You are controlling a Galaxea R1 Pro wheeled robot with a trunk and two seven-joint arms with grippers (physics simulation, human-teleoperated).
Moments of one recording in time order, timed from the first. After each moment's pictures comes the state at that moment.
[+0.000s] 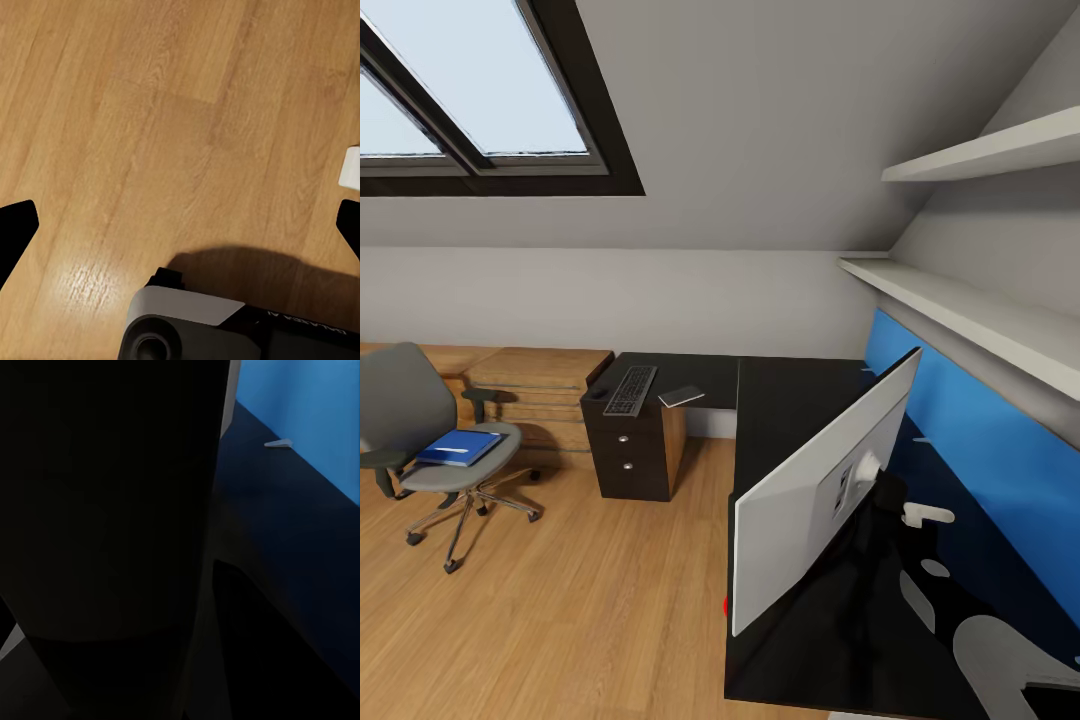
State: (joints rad) left arm -0.15 -0.04 -0.47 -0.47 0.53 -0.09 0.44; right arm -0.73 -0.17 -0.04 -0.30 -0.13 -0.32 -0.11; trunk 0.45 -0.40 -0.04
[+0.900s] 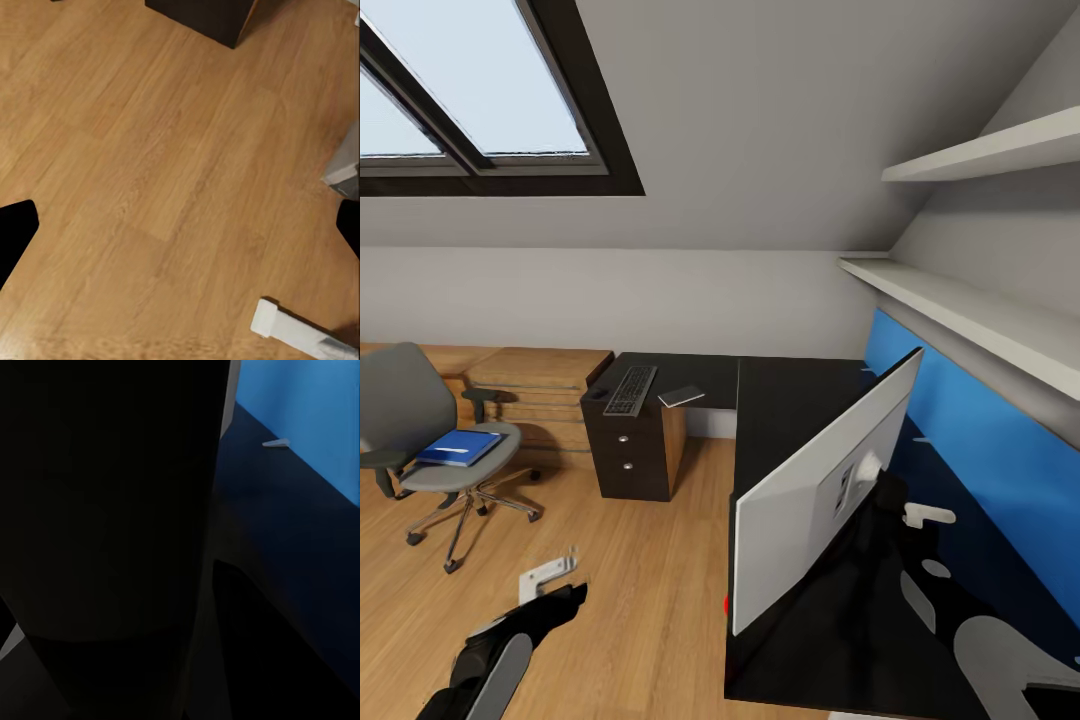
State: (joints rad) left arm -0.15 0.13 -0.05 -1.37 0.59 0.57 0.43; right arm -0.73 -0.17 -0.04 -0.30 -0.13 -0.32 -0.11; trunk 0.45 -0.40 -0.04
